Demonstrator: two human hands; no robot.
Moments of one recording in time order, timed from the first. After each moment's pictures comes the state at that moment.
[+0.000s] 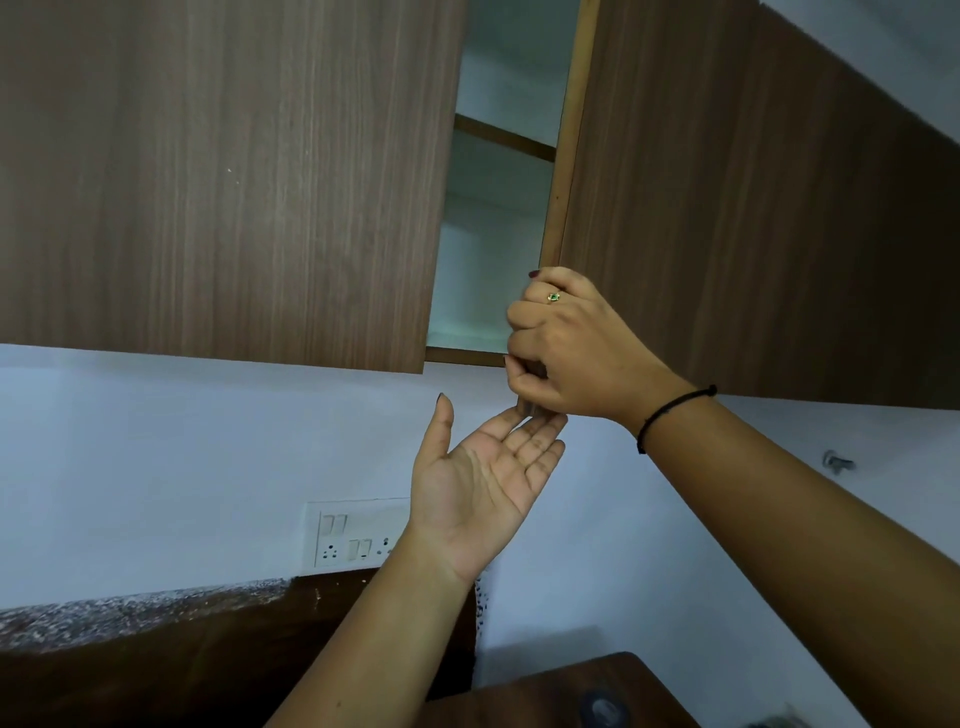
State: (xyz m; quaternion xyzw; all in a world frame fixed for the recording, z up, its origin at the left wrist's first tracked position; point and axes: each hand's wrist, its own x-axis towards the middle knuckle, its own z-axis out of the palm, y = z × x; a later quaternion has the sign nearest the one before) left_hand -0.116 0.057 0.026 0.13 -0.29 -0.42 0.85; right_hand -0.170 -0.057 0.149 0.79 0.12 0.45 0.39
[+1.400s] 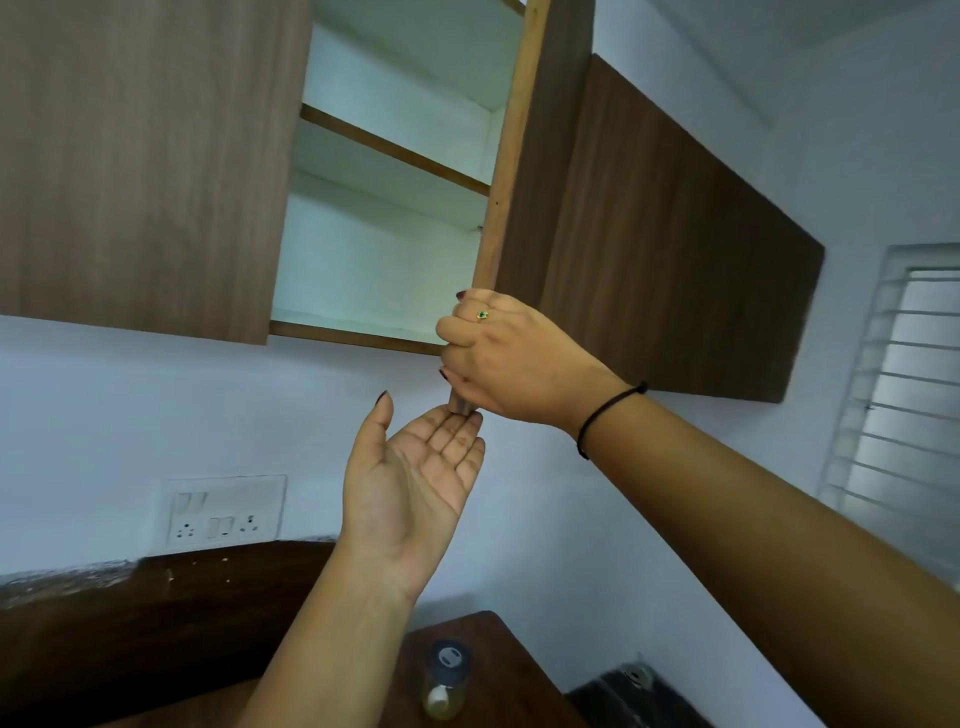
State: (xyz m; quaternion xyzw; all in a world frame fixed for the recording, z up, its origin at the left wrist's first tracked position) left_hand -0.282 0.028 0.038 0.14 -0.22 -0.38 0.89; right_hand -0.306 -0.105 0.150 0.75 0.17 0.39 0.50
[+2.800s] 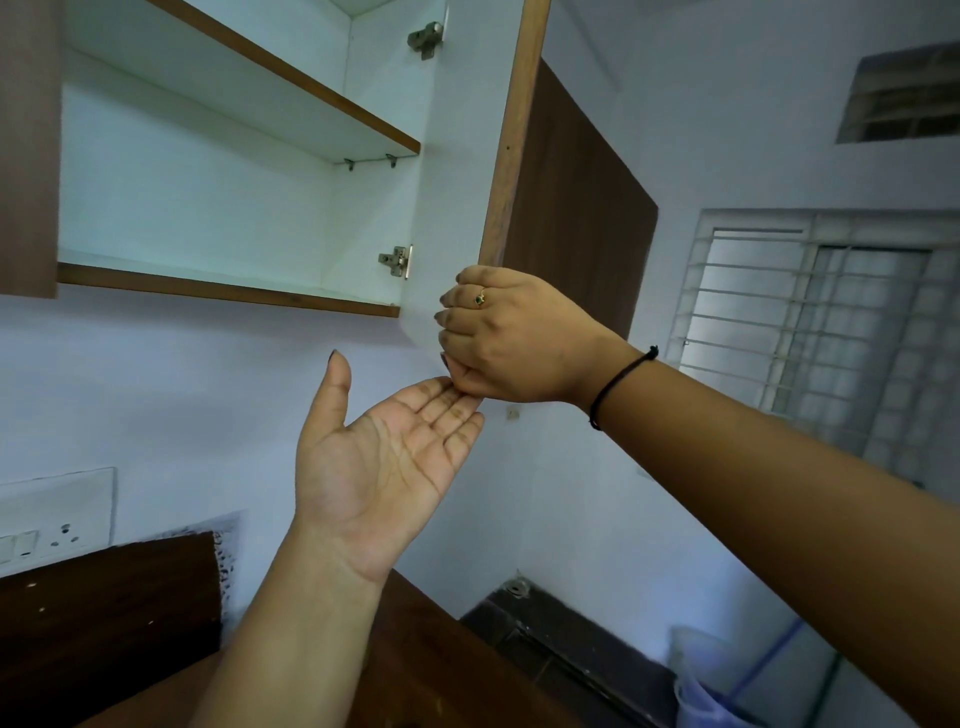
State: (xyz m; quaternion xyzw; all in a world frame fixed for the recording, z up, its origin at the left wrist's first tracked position) left_hand -0.294 0.002 0.032 0.08 -0.26 -0.55 0.79; right_hand -0.379 -0.139 0.142 0.78 0.06 0.19 0.59
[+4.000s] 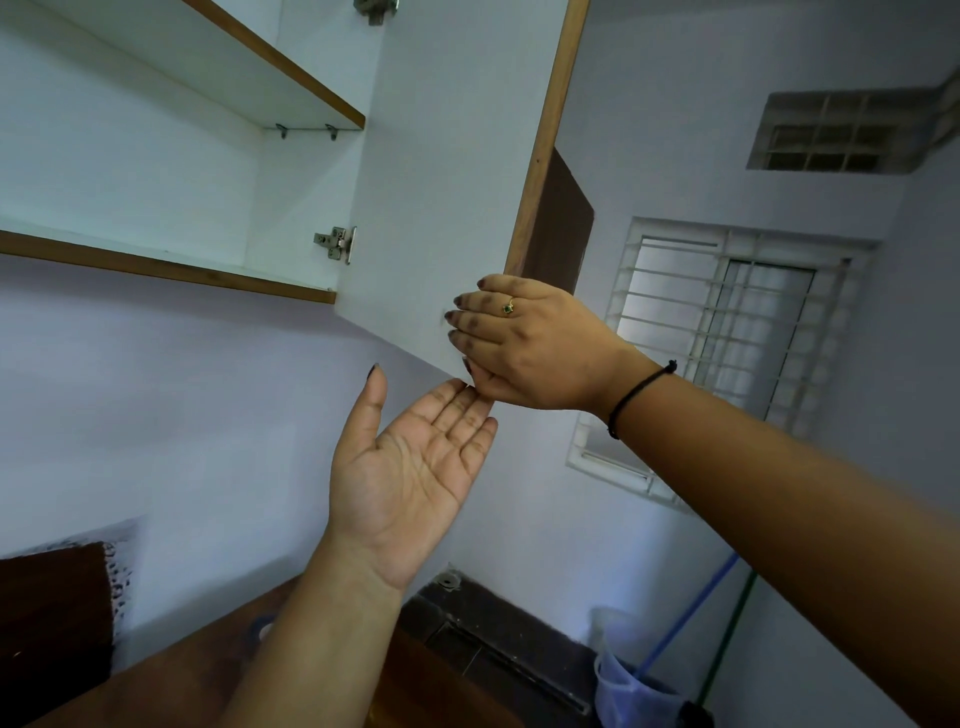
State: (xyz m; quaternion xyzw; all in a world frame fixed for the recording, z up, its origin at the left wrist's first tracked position) left_hand -0.319 -0.045 0.022 0.06 -0.25 -0.59 0.76; right_hand -0.428 -0.163 0.142 0.76 0.05 0.20 0.61
